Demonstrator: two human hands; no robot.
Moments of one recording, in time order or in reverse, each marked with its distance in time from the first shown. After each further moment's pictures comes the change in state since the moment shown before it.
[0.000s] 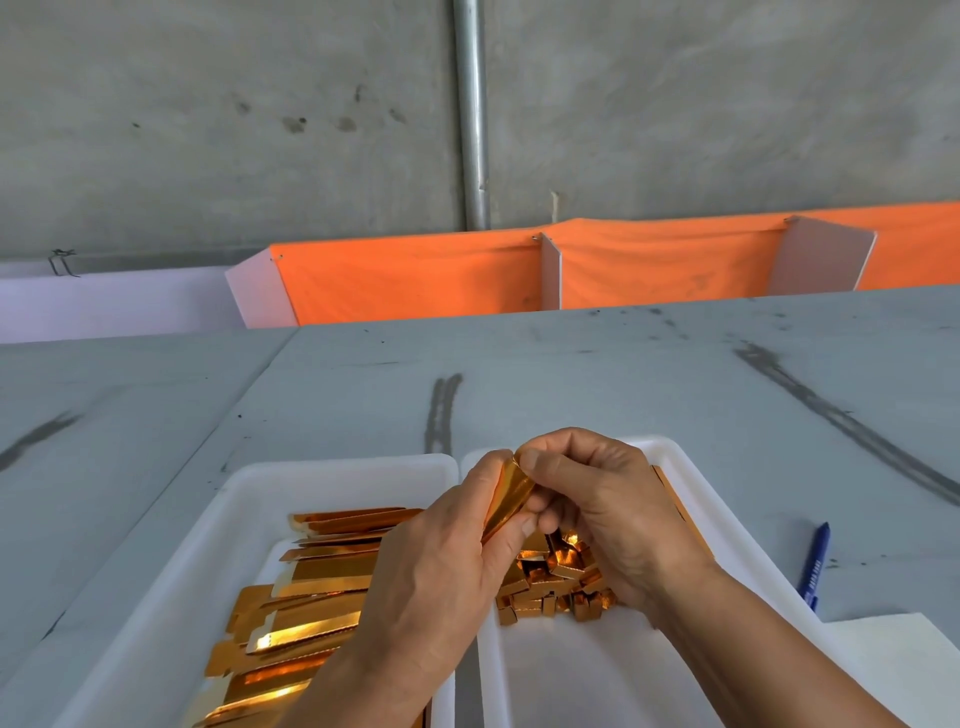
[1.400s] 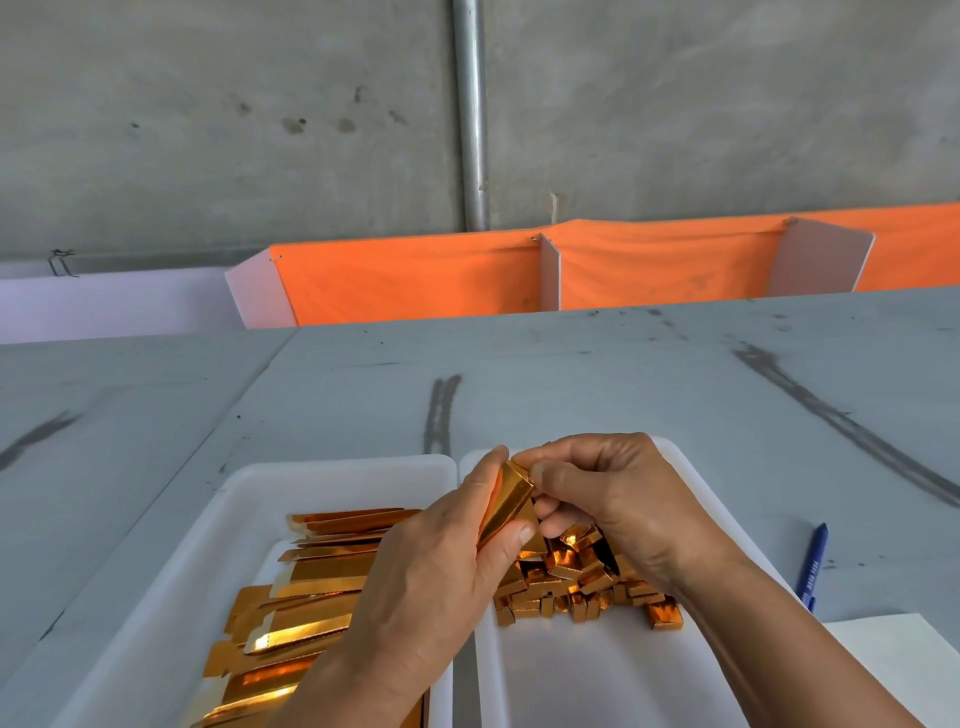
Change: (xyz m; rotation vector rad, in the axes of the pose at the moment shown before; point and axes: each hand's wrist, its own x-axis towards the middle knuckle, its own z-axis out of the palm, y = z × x) left_hand -0.004 -0.007 -0.001 -0.047 -0.022 -0.007; right_hand -0.002 -0.014 -0.014 -0.187 -0.103 -0.019
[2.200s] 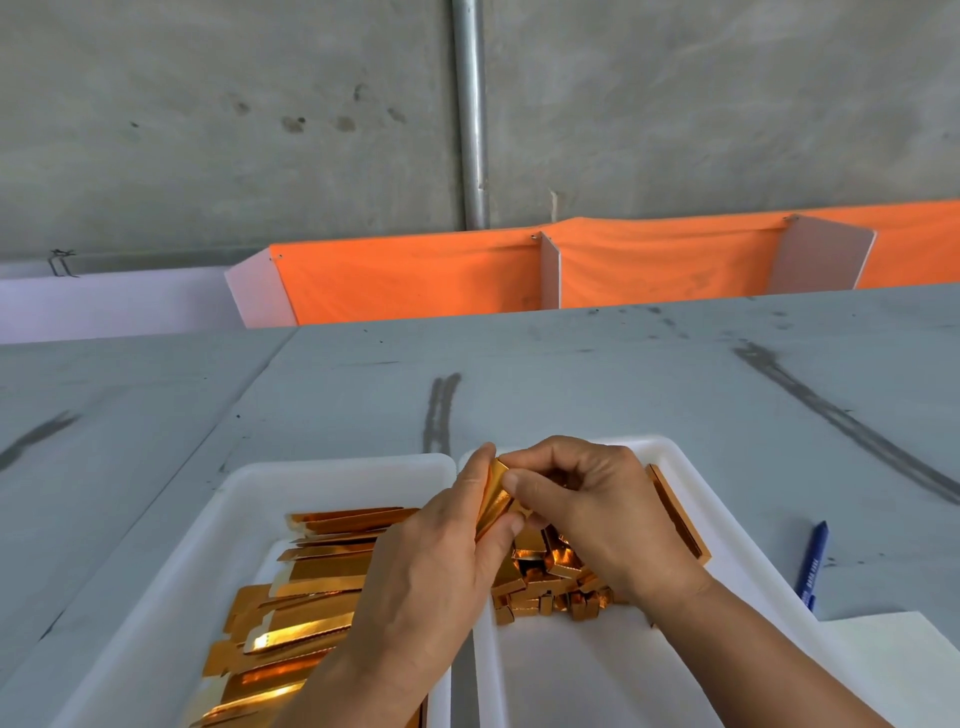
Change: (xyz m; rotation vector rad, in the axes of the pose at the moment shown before) left_hand 0.003 0.004 0.004 0.132 0.001 -0.055; right_hand -0.001 0.015 0.017 -0.206 0.083 -0.196
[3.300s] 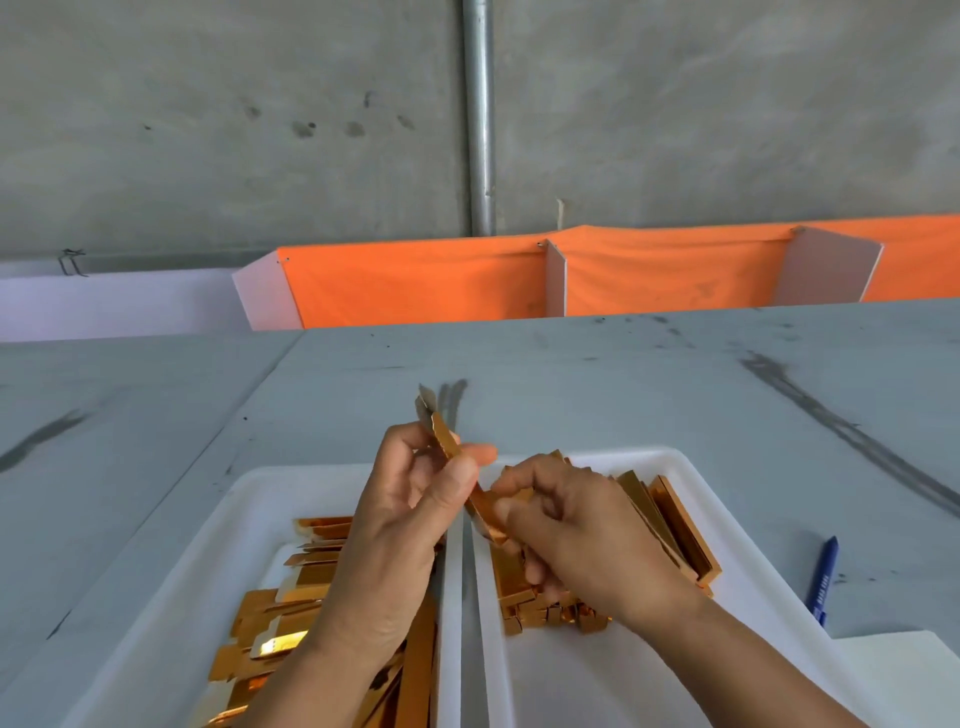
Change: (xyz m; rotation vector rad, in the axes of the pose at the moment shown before) left_hand 0.013 -0.011 -0.027 -1.065 0.055 -0.175; right_hand 0.000 0.000 0.009 -0.131 -0.124 0.141
